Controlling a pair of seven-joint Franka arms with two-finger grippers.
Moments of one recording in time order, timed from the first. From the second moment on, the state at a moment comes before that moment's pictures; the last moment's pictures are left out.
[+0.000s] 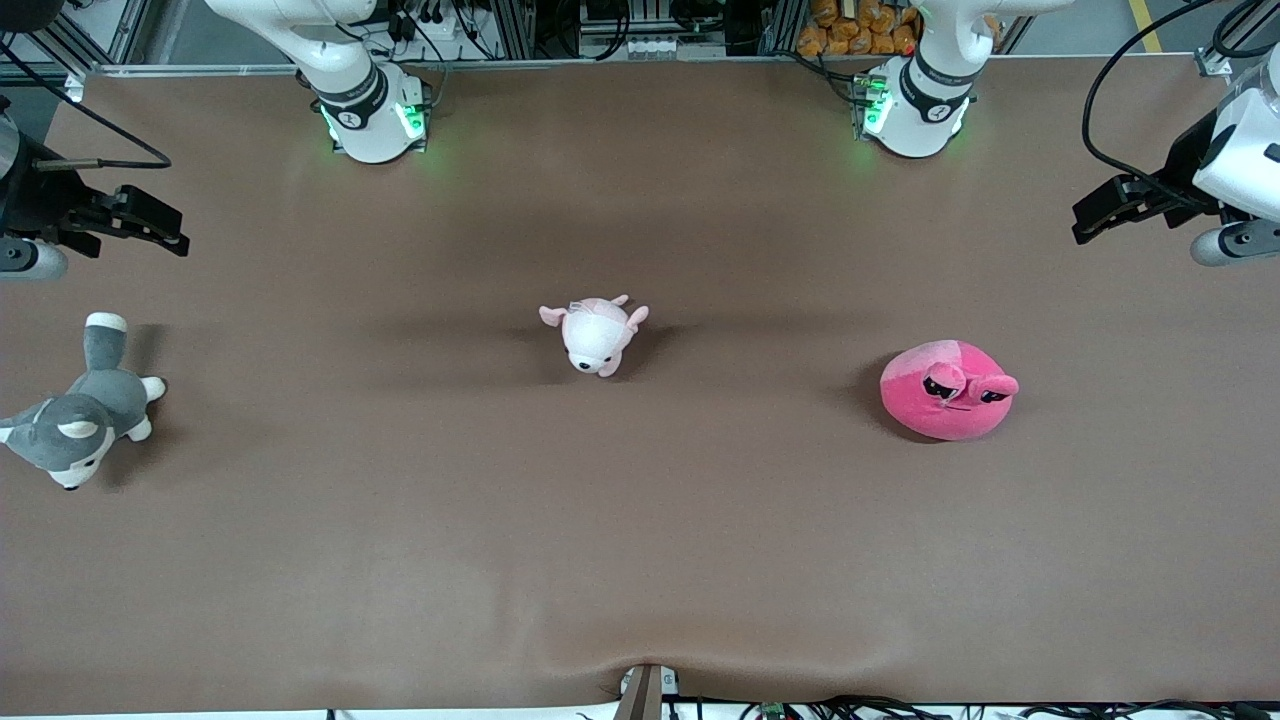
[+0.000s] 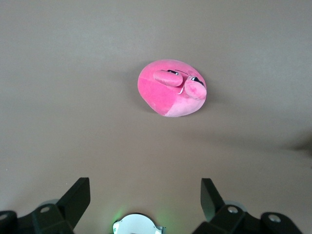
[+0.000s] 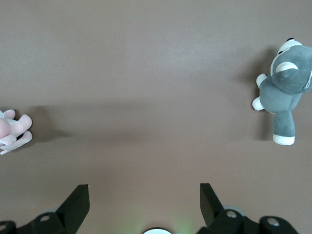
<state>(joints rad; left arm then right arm) -0.04 -0.04 -0.07 -1.57 0.08 1.46 -0.25 -0.03 -0.02 0.05 -1.57 0.00 1.46 0.01</state>
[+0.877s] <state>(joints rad) -0.04 -0.01 -0.07 -1.52 0.04 1.46 -0.20 -0.03 -0.02 0.05 -1.57 0.00 1.46 0.01</state>
